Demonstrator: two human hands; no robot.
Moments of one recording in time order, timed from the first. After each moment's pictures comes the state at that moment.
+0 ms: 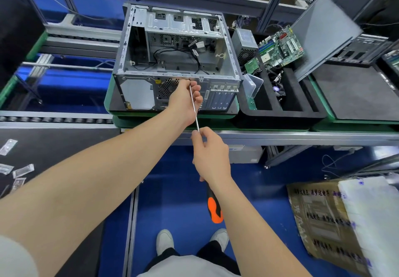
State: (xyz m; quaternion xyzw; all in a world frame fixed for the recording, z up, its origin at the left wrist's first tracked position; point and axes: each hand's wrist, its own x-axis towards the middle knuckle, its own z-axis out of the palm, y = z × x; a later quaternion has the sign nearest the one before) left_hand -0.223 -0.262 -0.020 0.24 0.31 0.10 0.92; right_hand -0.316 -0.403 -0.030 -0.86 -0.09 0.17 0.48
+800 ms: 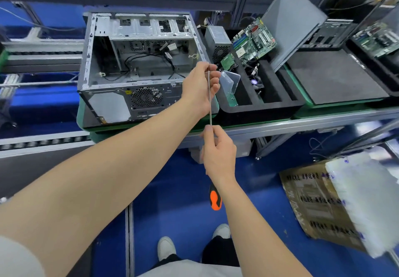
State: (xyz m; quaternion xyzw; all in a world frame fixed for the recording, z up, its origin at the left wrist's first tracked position) left_hand -0.164 -0.334 0.025 0.34 0.24 0.06 0.91; right_hand -0.283 -0.443 -0.044 -0.82 -0.04 0.03 0.57
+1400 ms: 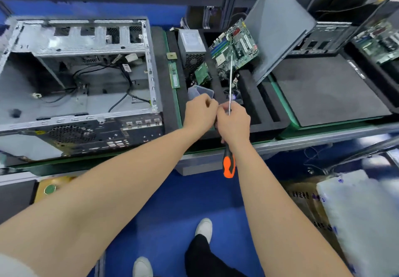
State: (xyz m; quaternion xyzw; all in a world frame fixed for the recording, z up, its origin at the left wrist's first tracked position) left_hand -0.013 -0.428 -0.062 0.84 0.21 0.08 0.49; right_hand -0.015 -0.533 -0.041 -0.89 0.01 0.06 0.45
